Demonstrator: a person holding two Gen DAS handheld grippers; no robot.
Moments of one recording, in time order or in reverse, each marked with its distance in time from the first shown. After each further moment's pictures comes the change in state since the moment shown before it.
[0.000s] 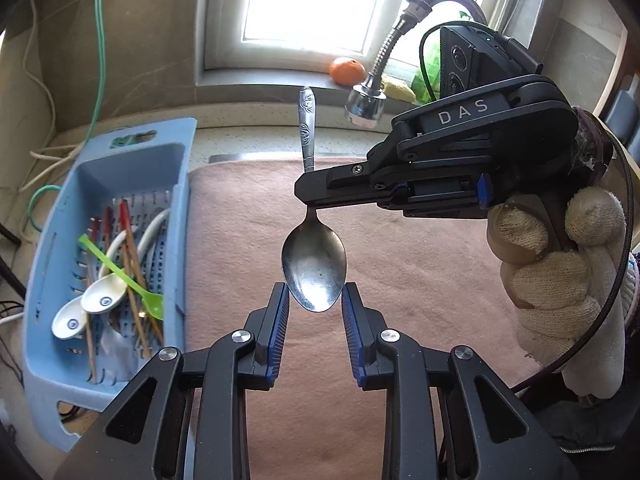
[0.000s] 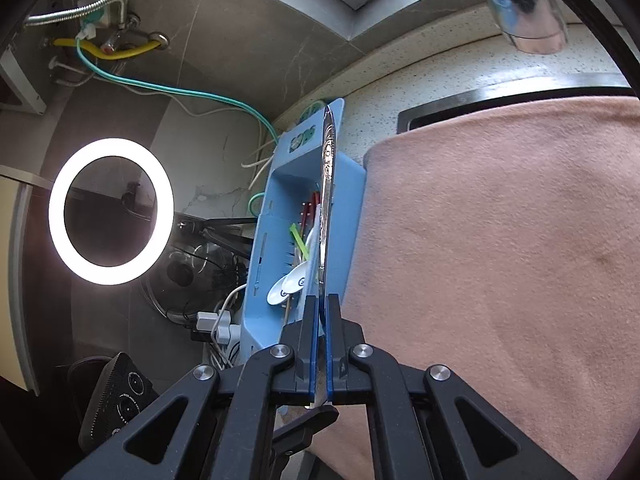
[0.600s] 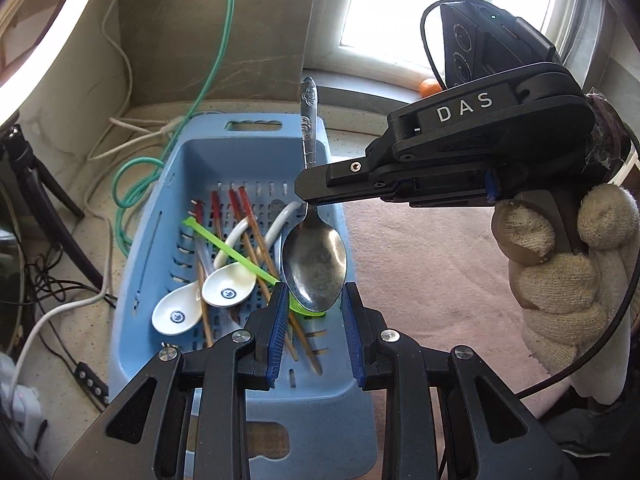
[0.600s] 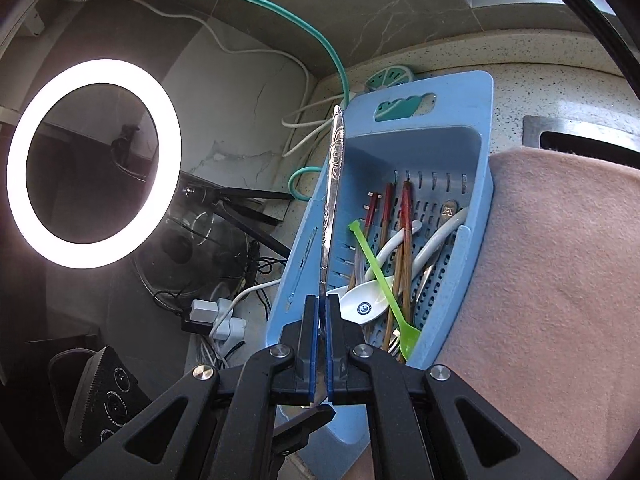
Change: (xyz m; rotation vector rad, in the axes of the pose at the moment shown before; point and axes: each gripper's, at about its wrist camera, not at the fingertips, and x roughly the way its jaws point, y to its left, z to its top) left arm -0.018 0.101 -0.005 -0.102 -0.005 0.131; right arm 0.110 0.077 0.017 -0.176 0.102 -0.045
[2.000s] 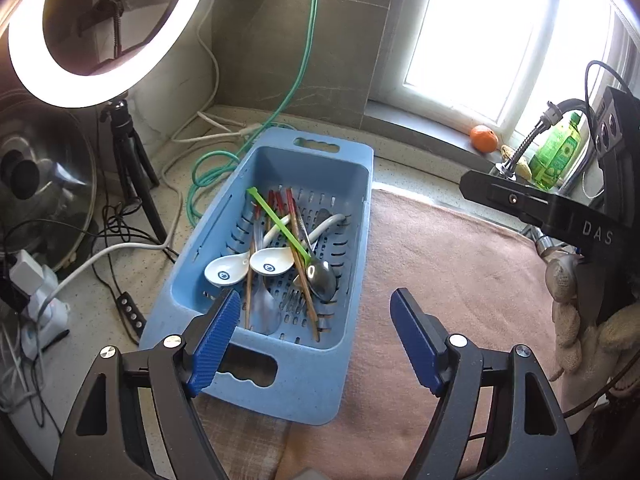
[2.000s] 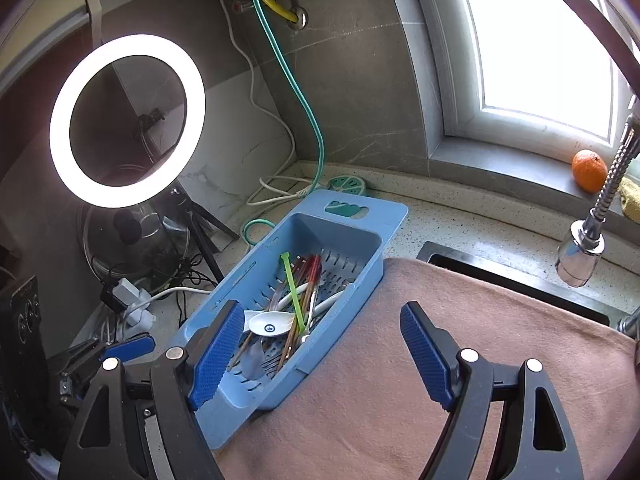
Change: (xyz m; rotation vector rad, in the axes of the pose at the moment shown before) left arm -0.067 -0.028 -0.015 -0.224 -0.082 0.207; right arm -0.119 0.031 -0.061 -0.391 -0.320 -0.364
